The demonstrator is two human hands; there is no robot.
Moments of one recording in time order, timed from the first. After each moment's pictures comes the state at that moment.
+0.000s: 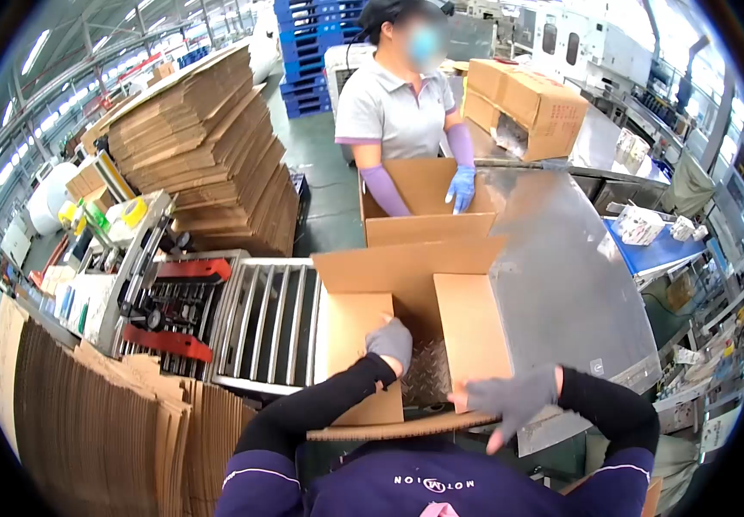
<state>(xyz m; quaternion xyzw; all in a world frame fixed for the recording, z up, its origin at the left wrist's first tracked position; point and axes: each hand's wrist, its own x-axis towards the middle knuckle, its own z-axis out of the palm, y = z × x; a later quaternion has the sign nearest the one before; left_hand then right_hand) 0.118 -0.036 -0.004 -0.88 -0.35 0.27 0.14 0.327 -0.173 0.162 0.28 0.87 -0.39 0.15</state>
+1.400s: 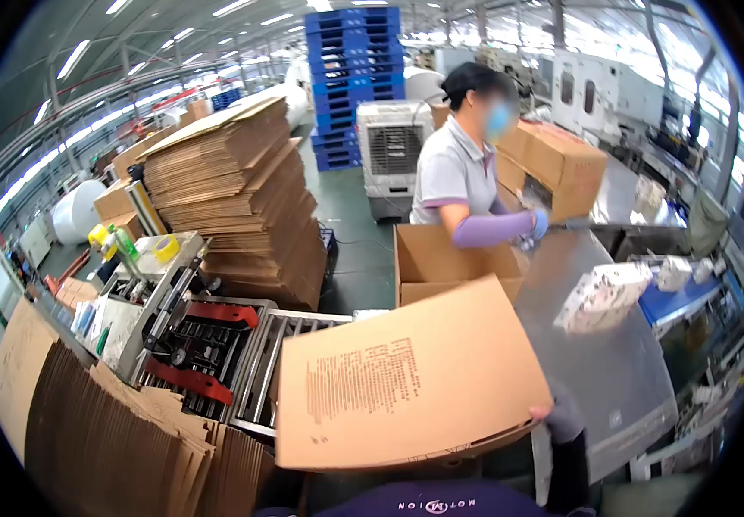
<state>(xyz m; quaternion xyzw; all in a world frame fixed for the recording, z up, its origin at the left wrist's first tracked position) -0.182 -0.046 -0.151 -0.35 -0.42 -0.55 -0.63 0.339 -0.178 0.130 0.45 0.49 -0.52 -0.53</state>
